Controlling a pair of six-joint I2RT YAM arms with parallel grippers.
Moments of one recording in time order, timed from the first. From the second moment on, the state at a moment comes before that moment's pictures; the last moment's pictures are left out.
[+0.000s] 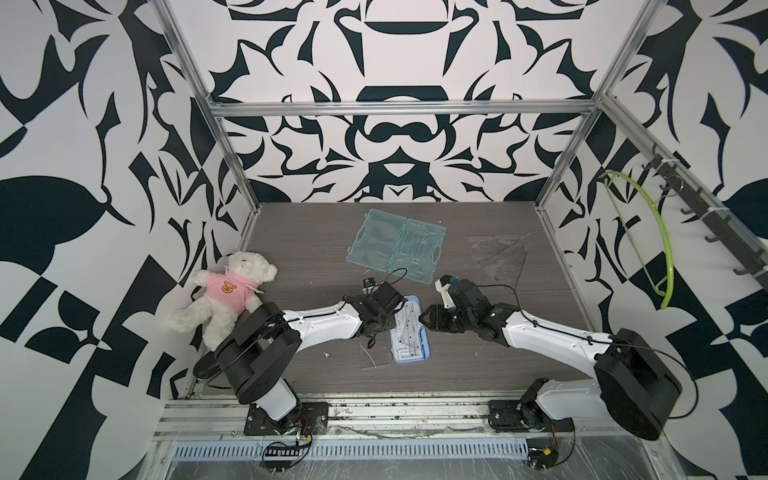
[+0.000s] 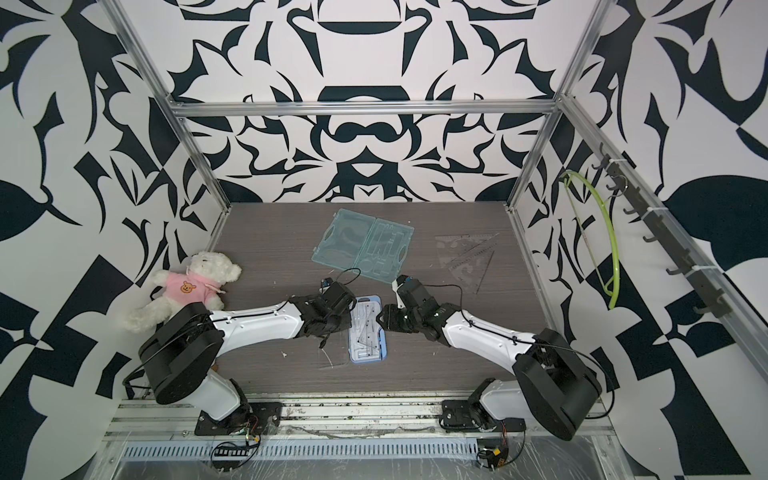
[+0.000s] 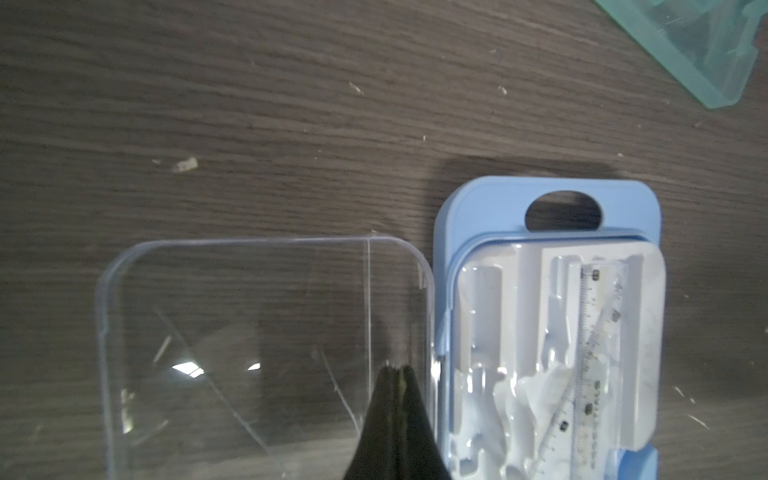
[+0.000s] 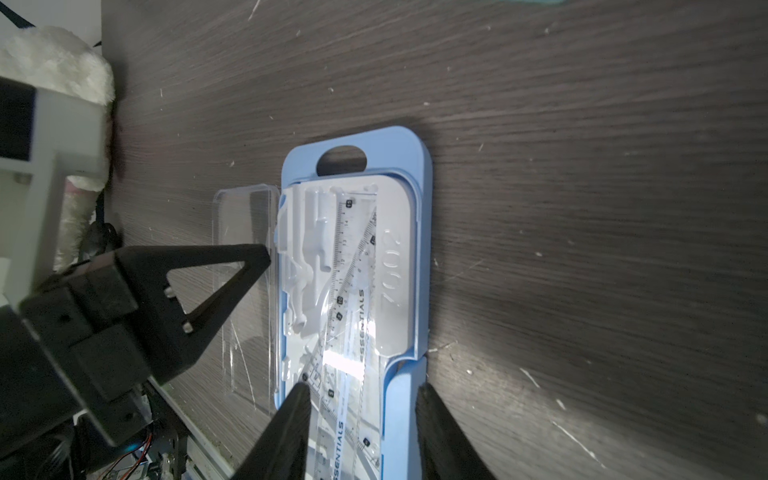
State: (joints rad) left arm -0.88 1.58 0.83 -0.36 -0.18 -0.96; right arm 0.69 1.31 0.62 -0.18 -0.25 0.76
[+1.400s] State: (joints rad) left arm -0.54 0.96 0.56 -0.46 0.33 -0.89; right arm 0.98 1.66 0.97 -0.54 0.05 0.76
